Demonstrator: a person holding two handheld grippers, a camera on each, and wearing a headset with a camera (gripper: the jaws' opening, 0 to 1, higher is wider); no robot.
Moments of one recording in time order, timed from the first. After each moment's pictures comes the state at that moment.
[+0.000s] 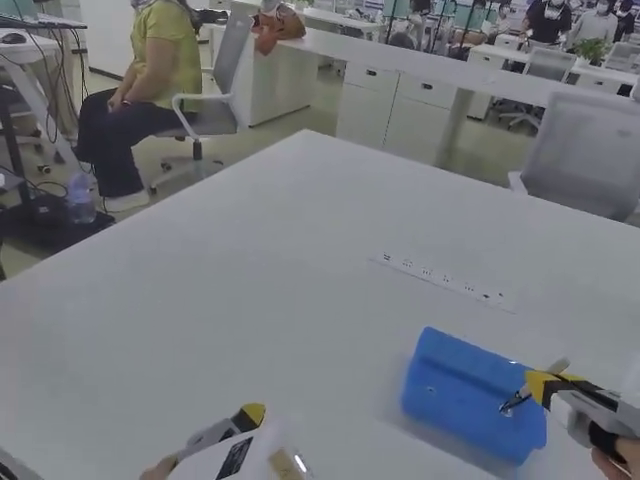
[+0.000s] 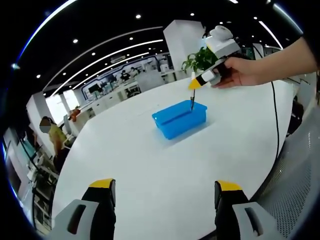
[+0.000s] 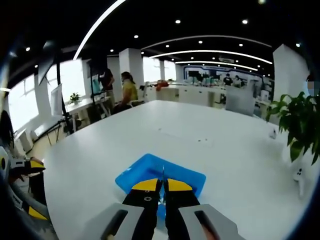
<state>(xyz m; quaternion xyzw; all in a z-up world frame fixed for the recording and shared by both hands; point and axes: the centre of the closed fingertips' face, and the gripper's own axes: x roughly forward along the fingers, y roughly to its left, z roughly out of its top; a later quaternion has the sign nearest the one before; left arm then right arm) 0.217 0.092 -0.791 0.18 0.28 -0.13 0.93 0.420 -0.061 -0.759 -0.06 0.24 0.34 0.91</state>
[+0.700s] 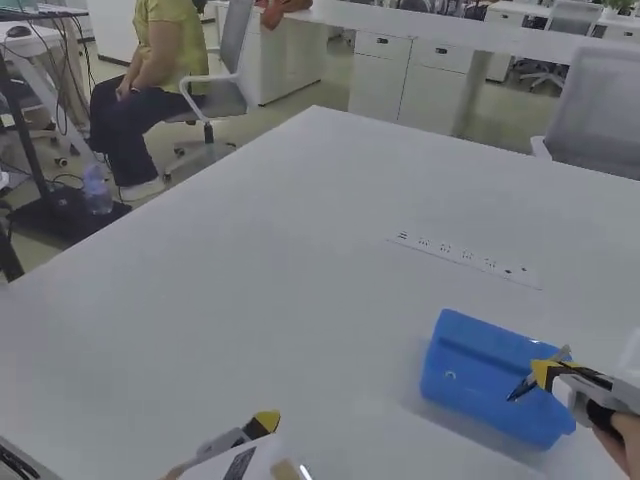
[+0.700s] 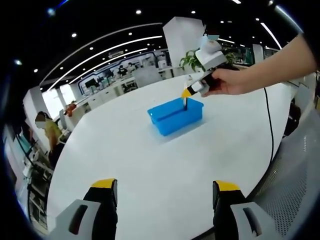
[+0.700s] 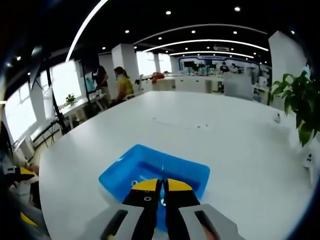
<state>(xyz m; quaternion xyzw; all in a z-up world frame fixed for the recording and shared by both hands) 0.214 0.086 -0.796 0.16 0.30 -0.15 0.93 0.443 -0.056 -0.798 -0.03 0.28 0.33 0.90</state>
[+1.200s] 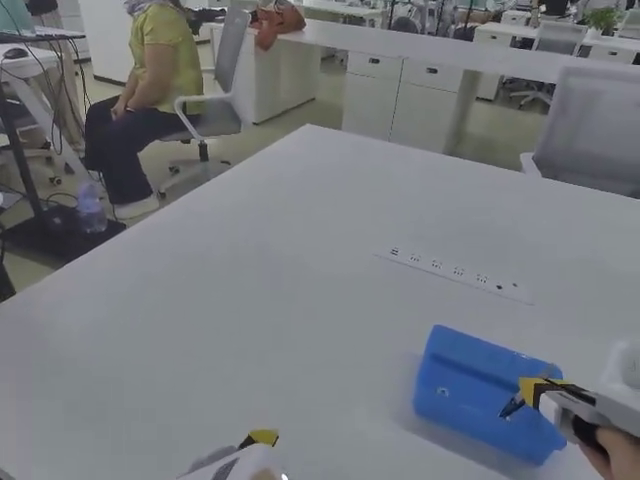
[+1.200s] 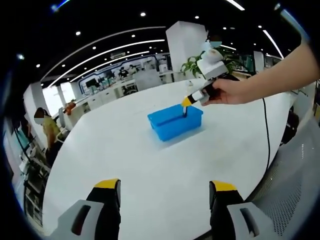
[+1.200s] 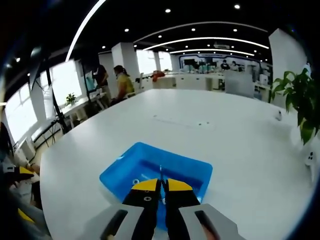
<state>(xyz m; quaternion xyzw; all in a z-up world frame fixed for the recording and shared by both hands) 0.217 0.085 -0.787 0.13 0.29 -0.15 0.94 0.440 -0.055 -0.799 -0.03 0.29 0.33 0.90</state>
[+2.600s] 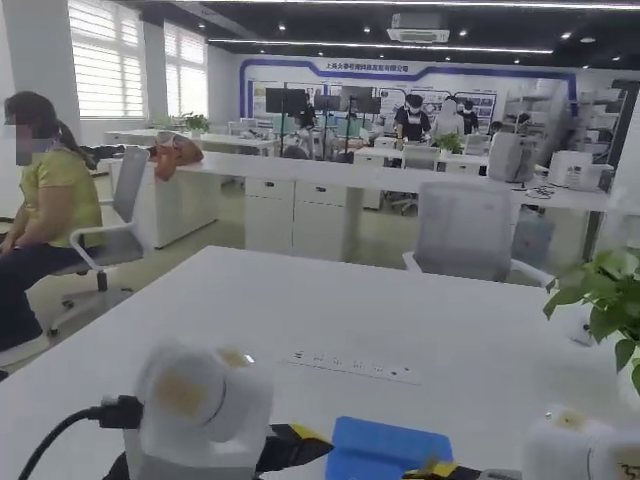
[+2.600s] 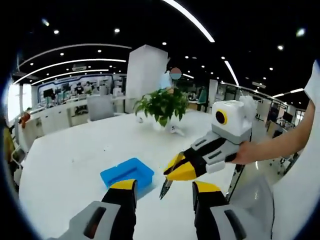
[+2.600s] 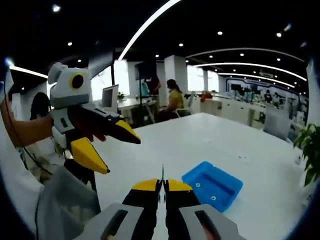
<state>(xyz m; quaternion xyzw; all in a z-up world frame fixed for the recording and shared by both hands) 0.259 -0.010 -0.651 0.04 0.20 -0.41 0.89 0.276 -0.030 -0.688 -0.08 0.18 0.52 0.83</state>
